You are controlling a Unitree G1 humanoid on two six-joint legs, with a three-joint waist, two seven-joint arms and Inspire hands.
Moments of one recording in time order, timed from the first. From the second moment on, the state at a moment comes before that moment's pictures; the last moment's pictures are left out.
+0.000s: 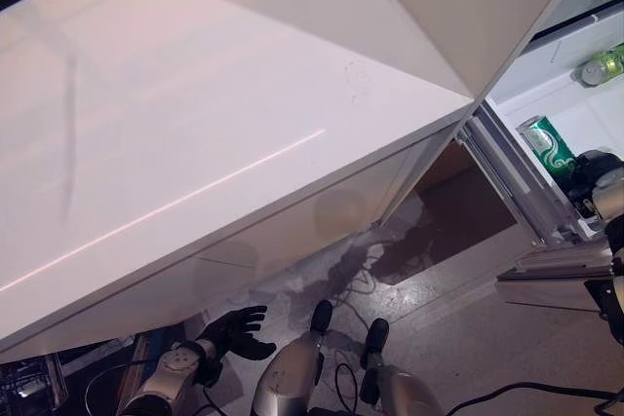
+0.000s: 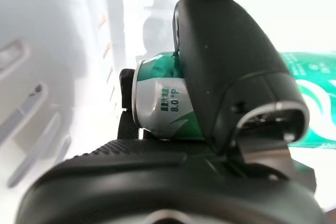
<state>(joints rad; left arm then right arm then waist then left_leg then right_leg) -0.11 0.48 -0.33 0.86 -0.24 -0.05 -0.30 -1.02 -0.90 0.43 1.10 -0.10 0.44 0.19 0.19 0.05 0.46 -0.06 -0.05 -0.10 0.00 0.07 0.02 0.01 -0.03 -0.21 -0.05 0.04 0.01</state>
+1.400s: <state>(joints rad) -0.02 0.35 -0.26 0.93 -0.16 -0.05 -0.29 -0.37 -0.68 -0.25 0.38 0.72 -0.05 -0.48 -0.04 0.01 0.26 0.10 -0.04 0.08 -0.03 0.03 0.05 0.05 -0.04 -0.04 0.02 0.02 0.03</state>
